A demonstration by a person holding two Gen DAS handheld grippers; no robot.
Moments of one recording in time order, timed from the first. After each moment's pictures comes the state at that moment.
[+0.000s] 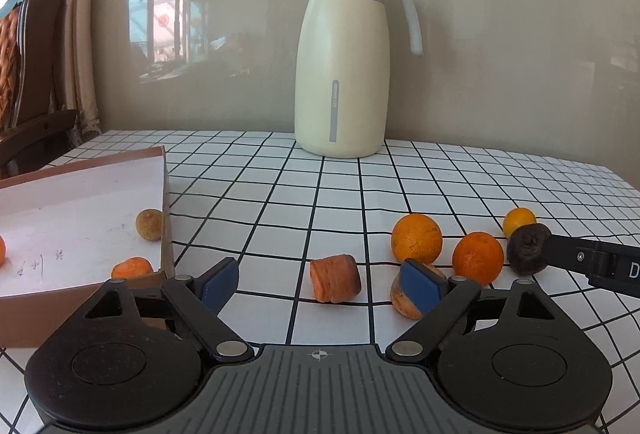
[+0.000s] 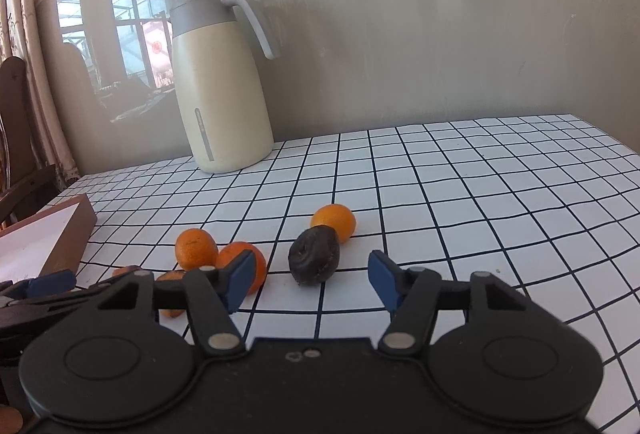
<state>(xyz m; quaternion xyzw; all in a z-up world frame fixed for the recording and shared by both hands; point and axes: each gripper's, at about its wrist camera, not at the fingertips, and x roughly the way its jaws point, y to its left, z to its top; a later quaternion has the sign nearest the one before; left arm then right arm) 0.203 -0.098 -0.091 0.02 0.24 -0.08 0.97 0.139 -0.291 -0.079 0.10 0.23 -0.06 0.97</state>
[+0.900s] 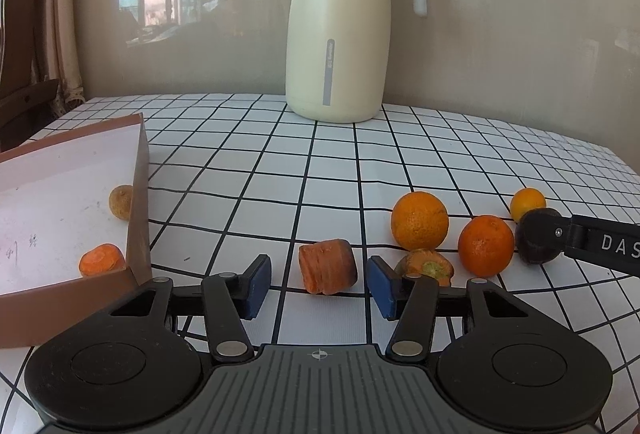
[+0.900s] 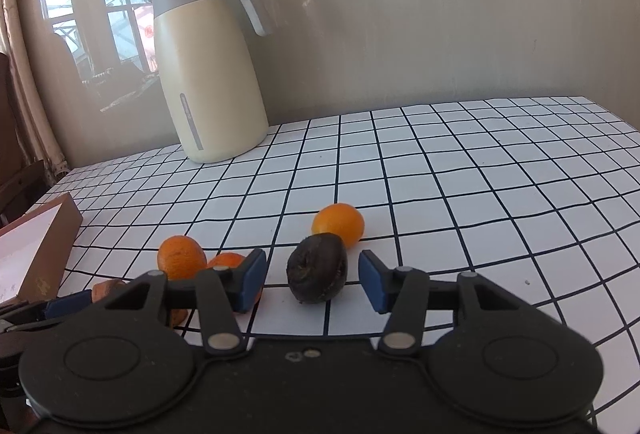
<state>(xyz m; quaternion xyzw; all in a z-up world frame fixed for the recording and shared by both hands) 0.227 -0.106 -0.098 0.02 0.30 -0.09 0.95 0.176 -0.296 -0.085 0.11 0.26 -0.06 0.96</state>
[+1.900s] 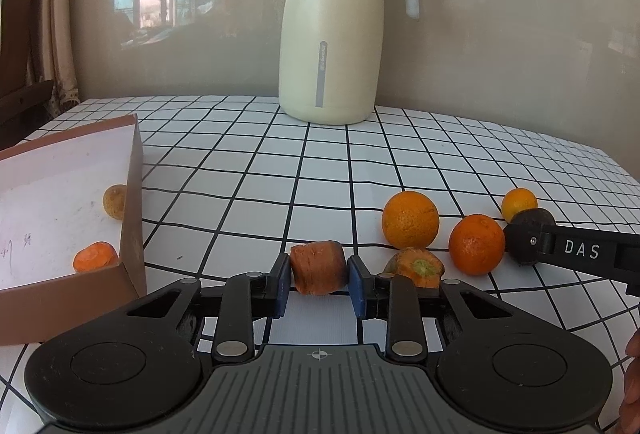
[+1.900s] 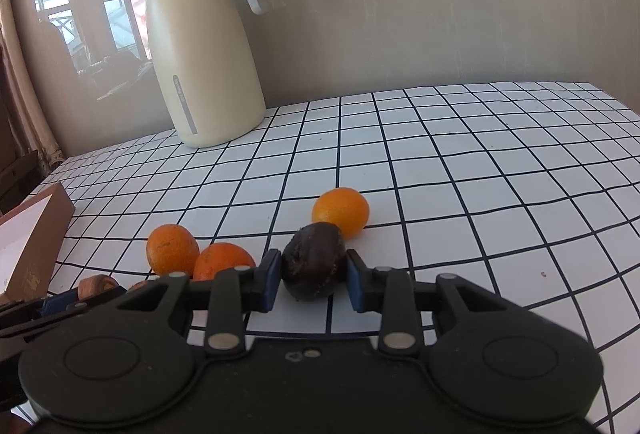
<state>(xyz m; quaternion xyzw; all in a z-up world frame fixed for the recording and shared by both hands) 0.223 -0.107 -0.098 0.01 0.29 -0.10 0.95 0.188 -0.296 -0.093 0.11 0.29 -0.06 0.95</state>
